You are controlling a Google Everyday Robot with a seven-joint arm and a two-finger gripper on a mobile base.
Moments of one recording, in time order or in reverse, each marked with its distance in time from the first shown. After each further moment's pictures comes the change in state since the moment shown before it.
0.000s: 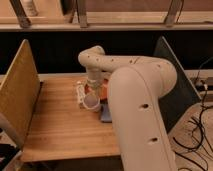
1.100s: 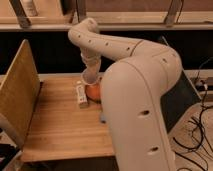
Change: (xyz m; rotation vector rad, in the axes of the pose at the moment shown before) arm -0.057 -0.055 -0.115 0.289 -0.145 -0.056
